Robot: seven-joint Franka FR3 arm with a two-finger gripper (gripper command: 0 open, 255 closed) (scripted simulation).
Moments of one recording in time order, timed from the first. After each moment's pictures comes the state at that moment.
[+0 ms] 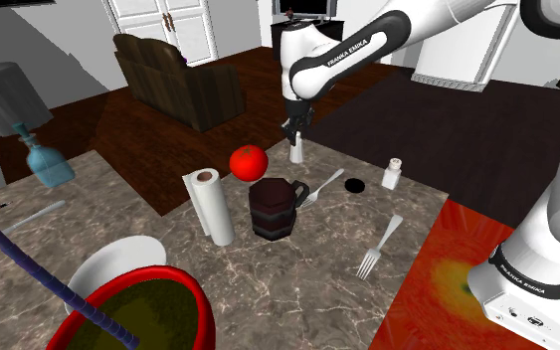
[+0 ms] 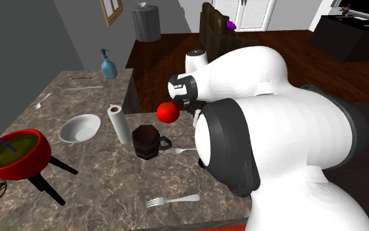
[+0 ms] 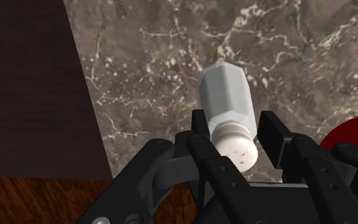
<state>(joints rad) -0.01 0.29 0.15 -1.86 -0.18 2.23 0.23</state>
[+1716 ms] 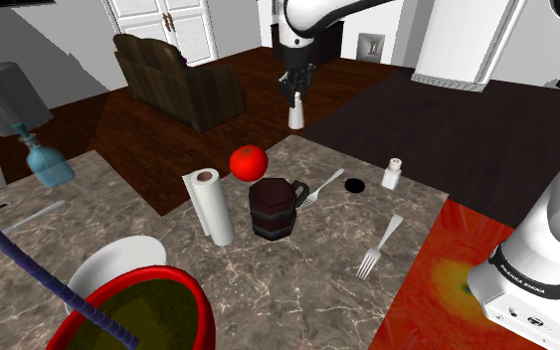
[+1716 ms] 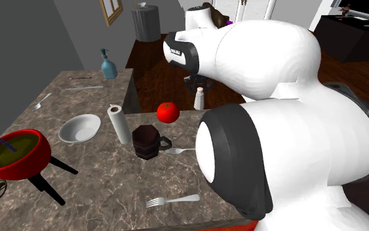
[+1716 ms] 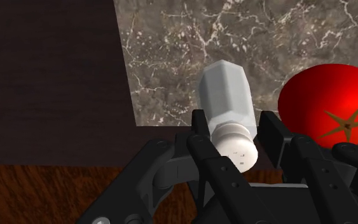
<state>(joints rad) -0.01 0.20 0.16 -1.63 -0.14 1.91 0.18</state>
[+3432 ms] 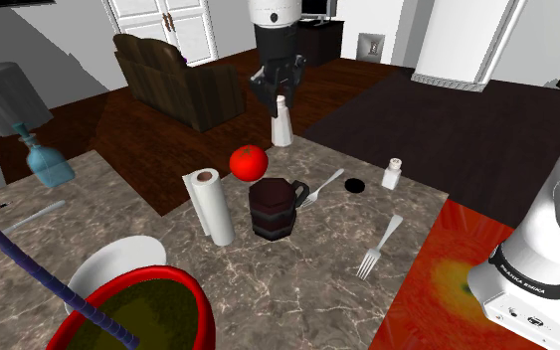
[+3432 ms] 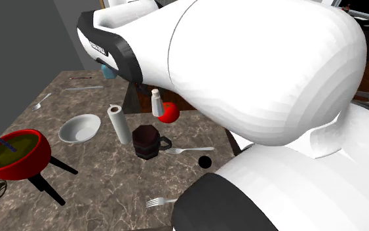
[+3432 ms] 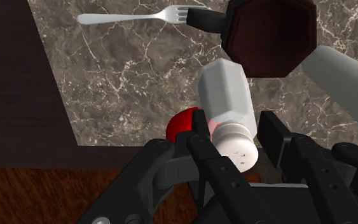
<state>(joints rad) 0.18 -0.01 0.32 -1.70 -0.12 1.73 0.50</state>
